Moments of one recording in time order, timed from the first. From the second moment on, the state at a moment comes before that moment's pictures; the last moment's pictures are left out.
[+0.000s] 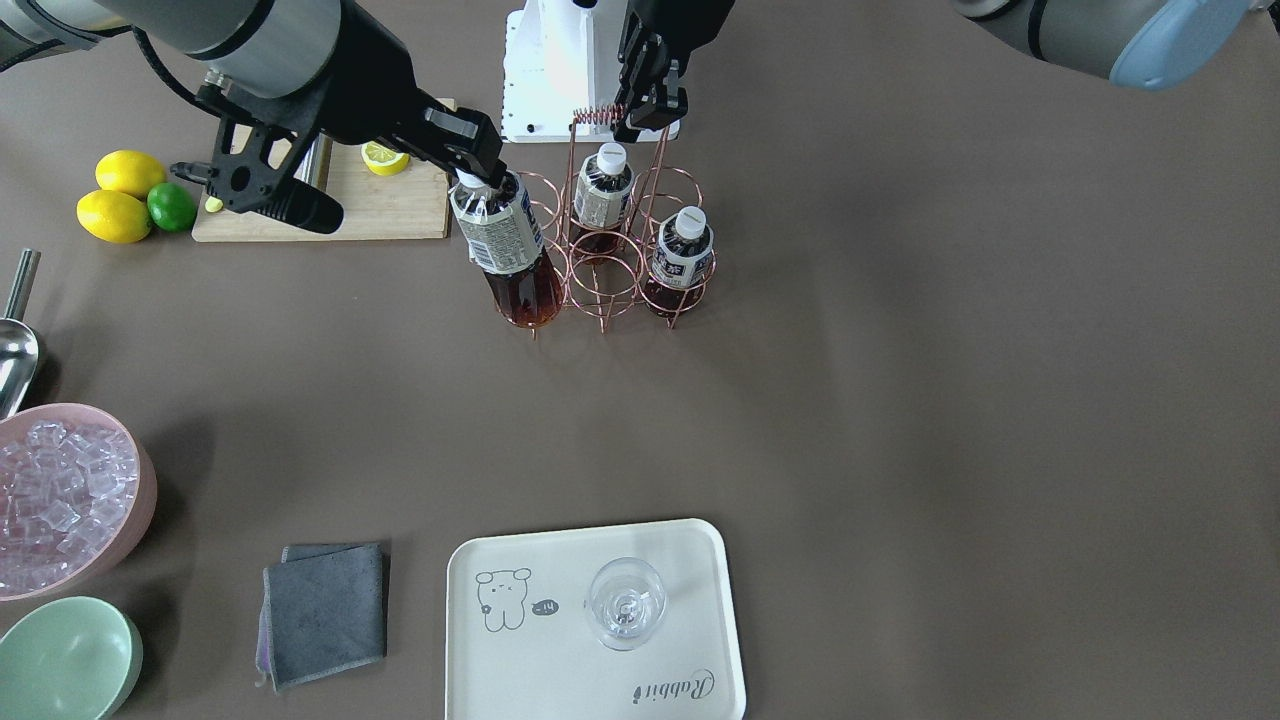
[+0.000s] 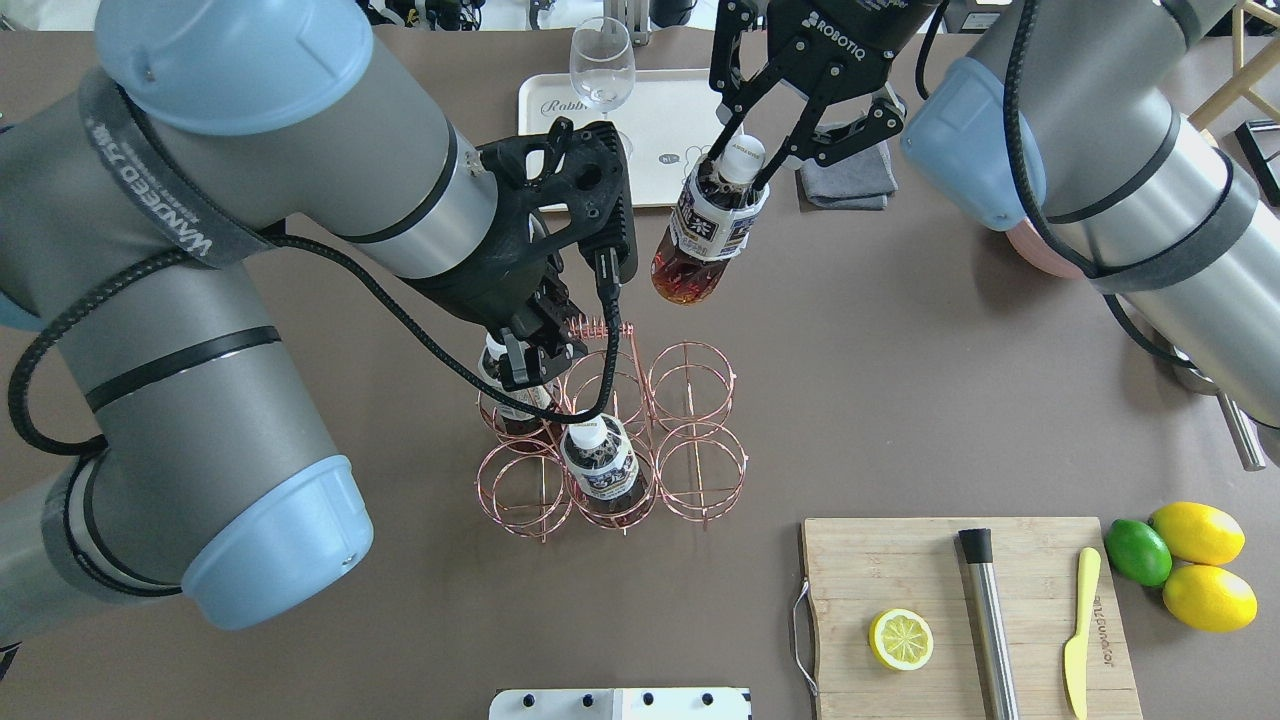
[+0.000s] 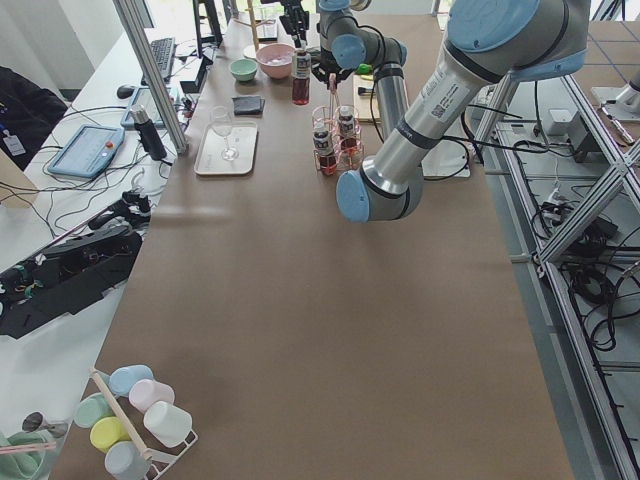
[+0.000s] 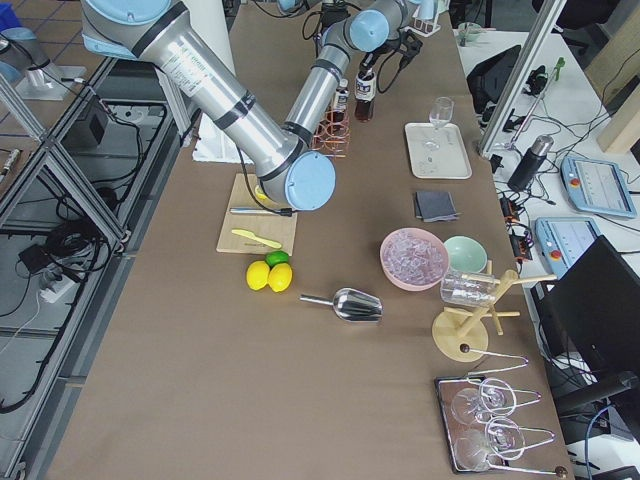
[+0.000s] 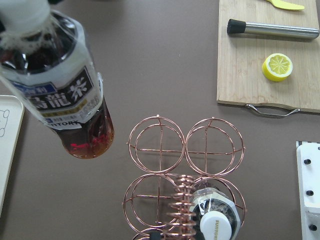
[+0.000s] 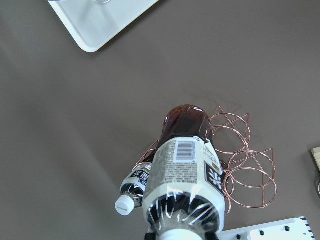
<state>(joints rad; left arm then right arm) -0.64 -2.38 -2.04 -1.32 -2.10 0.22 1.00 -0.73 1.81 -1.91 2.66 1.42</state>
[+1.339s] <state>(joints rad) -0.73 -2.34 -2.16 -1.26 -2.14 0.22 1.01 -0.35 0.77 -1.43 2.44 0.96</state>
